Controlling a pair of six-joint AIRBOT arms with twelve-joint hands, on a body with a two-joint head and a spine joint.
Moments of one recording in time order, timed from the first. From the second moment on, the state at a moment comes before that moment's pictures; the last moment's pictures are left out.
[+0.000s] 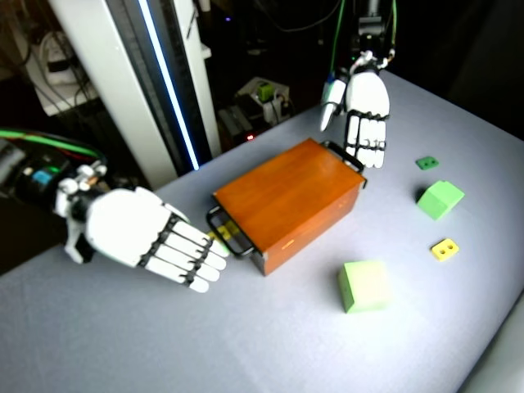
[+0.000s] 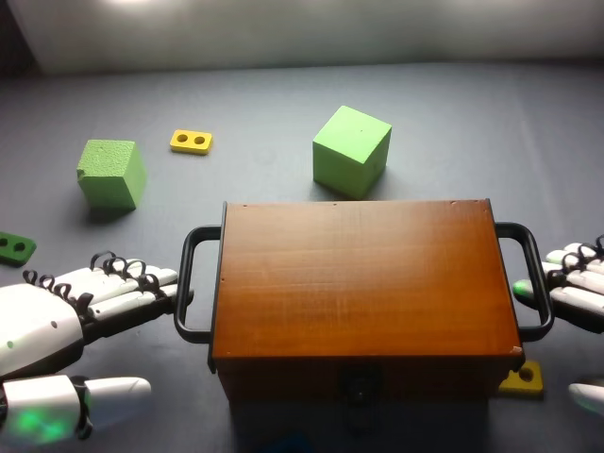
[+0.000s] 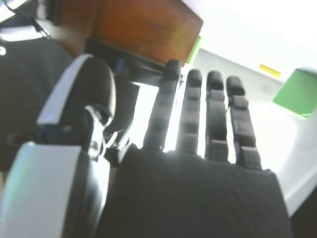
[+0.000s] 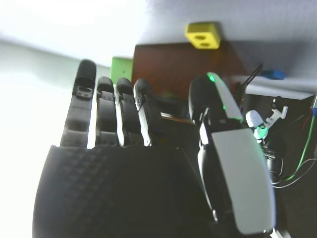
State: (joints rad) left arm 1.18 -0.88 1.01 0.10 -1.04 0.50; right arm -1.13 -0.84 0.81 0.23 0.90 -1.02
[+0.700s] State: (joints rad) left arm 1.18 -0.85 0.99 0.08 -1.17 0.55; right arm -1.13 -0.79 0.78 0.20 1.10 -0.98
